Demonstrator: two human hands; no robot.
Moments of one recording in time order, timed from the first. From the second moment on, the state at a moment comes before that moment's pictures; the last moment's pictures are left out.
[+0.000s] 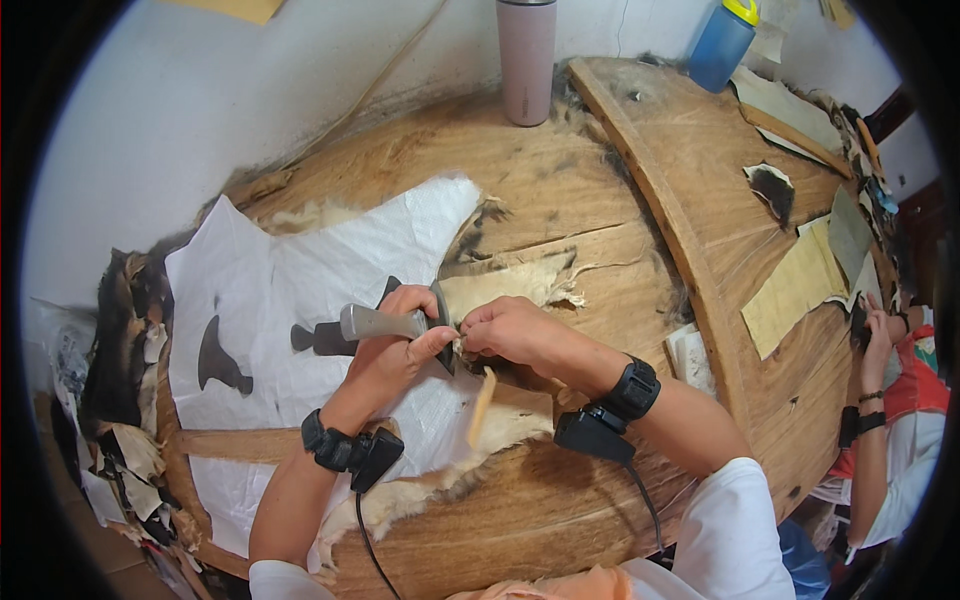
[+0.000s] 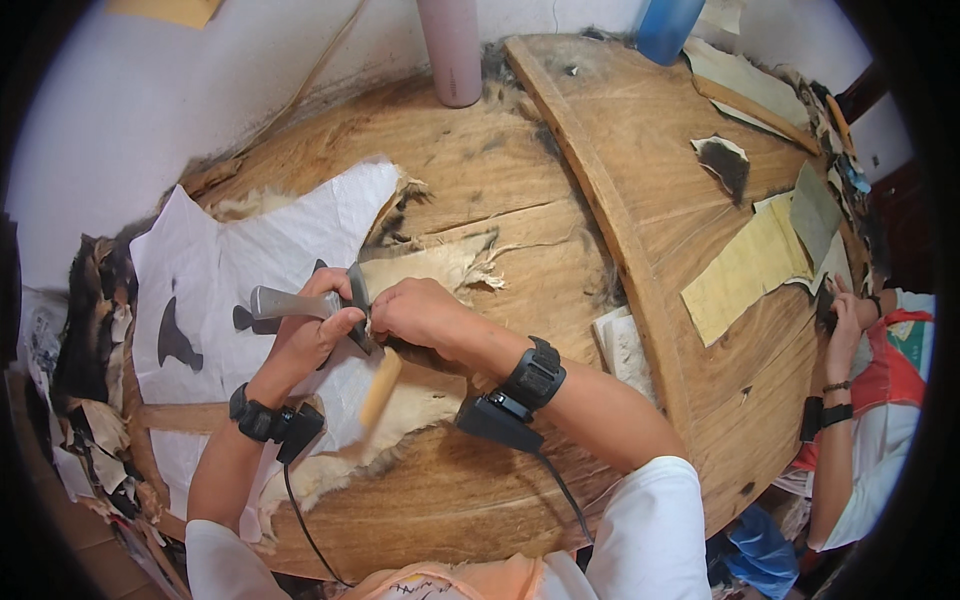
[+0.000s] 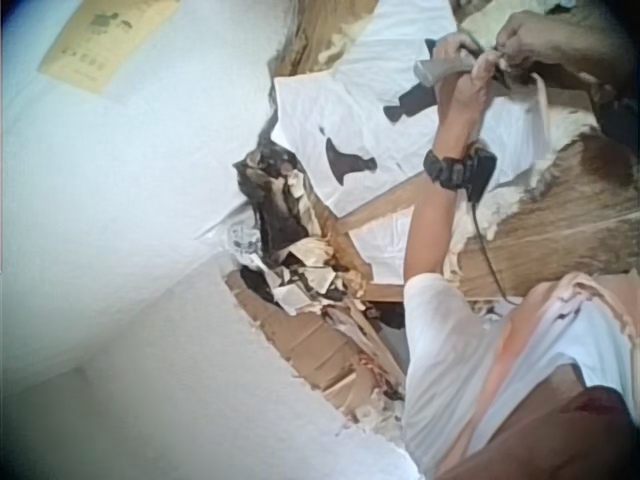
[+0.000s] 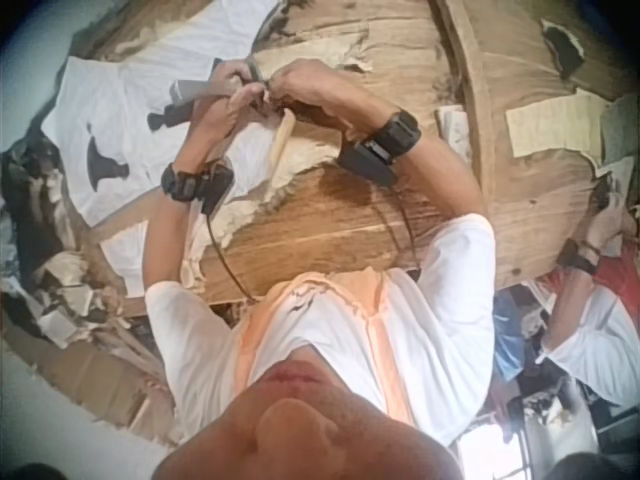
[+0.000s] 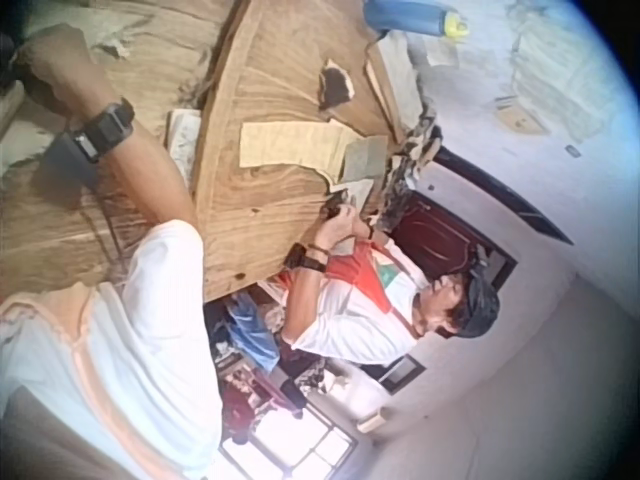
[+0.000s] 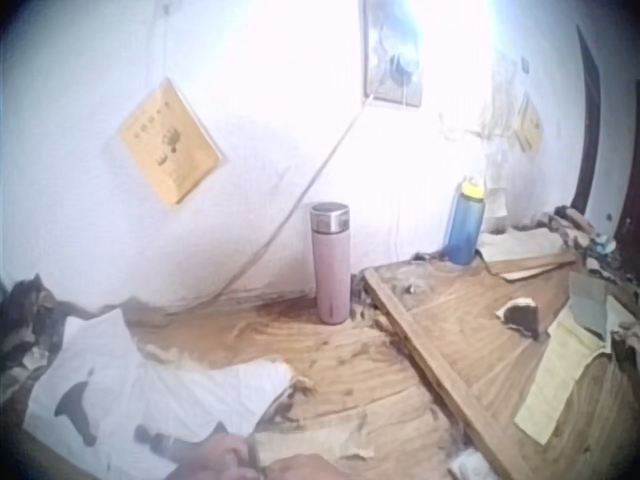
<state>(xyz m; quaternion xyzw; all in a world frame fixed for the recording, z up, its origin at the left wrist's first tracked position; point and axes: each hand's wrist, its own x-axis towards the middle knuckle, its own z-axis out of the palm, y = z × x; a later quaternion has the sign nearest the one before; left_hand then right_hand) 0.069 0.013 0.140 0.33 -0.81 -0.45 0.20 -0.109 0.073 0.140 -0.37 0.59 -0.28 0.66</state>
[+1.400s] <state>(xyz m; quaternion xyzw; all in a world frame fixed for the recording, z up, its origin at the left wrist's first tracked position) 0.199 0.109 0.200 0.40 -0.67 -0.52 0.33 -0.140 0.236 0.208 -0.67 0.56 0.13 0.47</state>
